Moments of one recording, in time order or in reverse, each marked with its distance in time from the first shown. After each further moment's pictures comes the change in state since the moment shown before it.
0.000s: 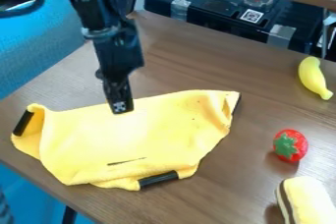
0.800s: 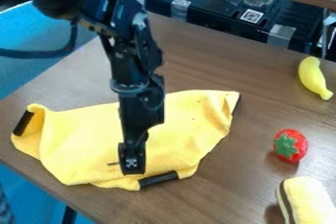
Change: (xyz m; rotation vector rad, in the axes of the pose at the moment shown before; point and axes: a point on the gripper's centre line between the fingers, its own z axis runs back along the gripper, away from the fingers) arm 0.004 -0.038 -0.044 0.020 0.120 -0.146
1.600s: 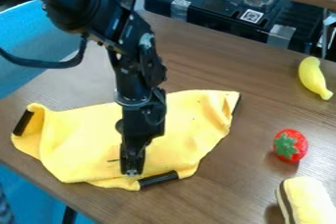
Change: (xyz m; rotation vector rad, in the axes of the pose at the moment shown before) arm -0.003 0.003 -0.018 0.011 0.044 -0.007
